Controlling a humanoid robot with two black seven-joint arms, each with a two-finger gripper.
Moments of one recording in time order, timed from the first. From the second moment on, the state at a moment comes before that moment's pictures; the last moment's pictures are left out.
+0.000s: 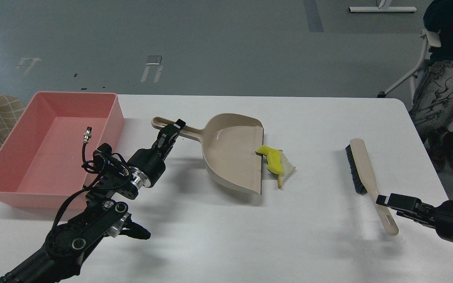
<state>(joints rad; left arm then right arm) -0.24 0.24 -0.94 -1.21 1.25 0.13 -0.22 0.59 -1.15 0.18 1.54 -1.02 0.20 0.16</state>
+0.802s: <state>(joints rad) -0.23 0.25 -0.94 -1.20 1.25 0.13 -0.24 0.57 -1.06 0.18 1.54 -1.02 0.15 0.12</state>
